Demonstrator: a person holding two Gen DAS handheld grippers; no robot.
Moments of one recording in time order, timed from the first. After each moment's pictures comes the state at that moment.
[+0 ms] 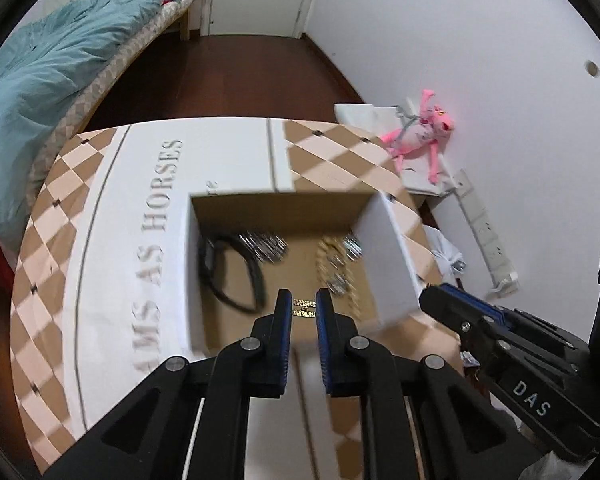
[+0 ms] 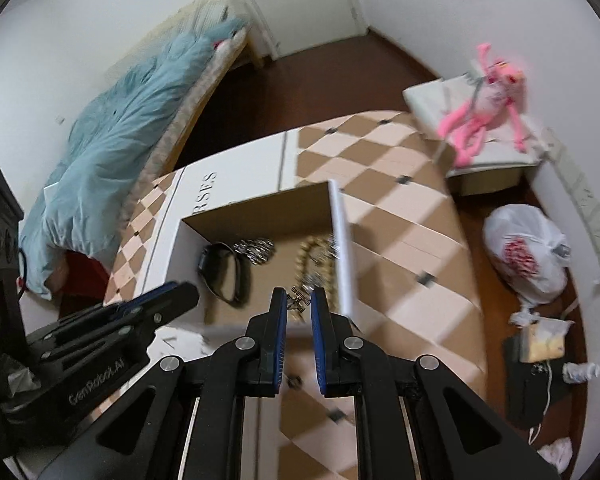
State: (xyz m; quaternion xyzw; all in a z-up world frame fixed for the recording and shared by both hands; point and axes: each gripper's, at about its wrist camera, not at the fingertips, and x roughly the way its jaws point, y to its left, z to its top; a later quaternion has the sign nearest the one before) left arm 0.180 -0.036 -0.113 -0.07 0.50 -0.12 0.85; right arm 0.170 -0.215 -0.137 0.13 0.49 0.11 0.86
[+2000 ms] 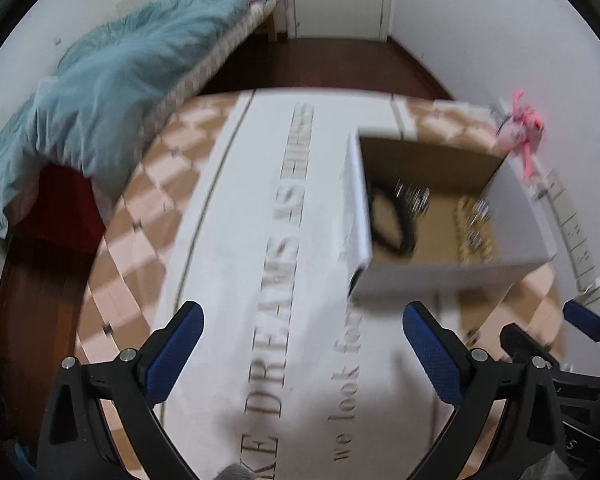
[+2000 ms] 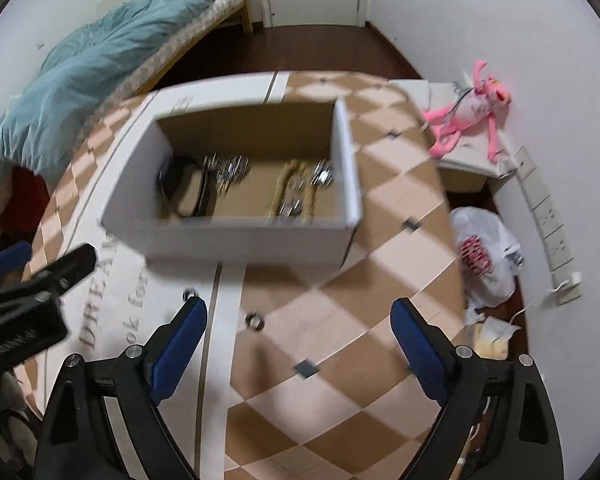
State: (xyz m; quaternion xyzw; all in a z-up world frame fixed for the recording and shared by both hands) left arm 0.116 0.014 -0.161 -0.01 0.50 0.04 0.86; right arm 0.119 -0.174 -0.187 -0.01 0.51 0.05 0.86
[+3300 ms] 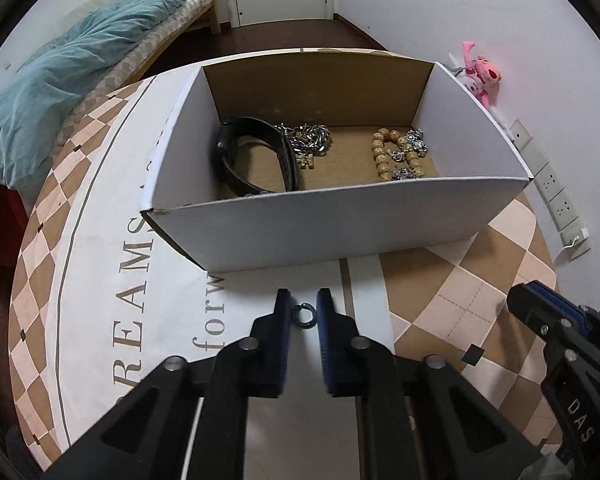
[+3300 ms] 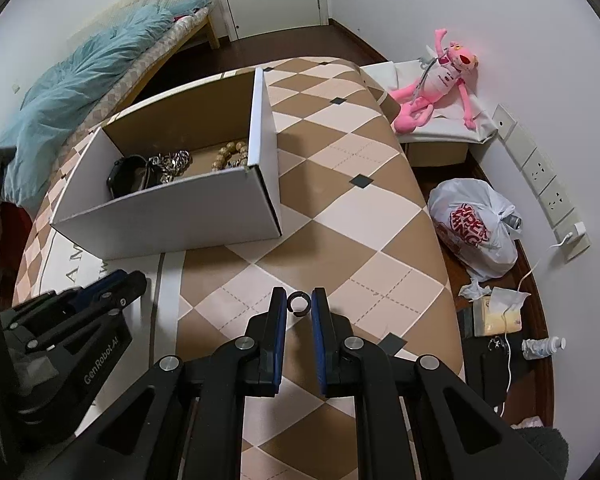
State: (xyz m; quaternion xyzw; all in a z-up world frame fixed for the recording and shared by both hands) left arm 0.126 -0.060 -0.206 0.01 0.51 -0.04 0.86; right arm 0.108 -0.225 -0.213 0.06 0.50 0.01 0.87
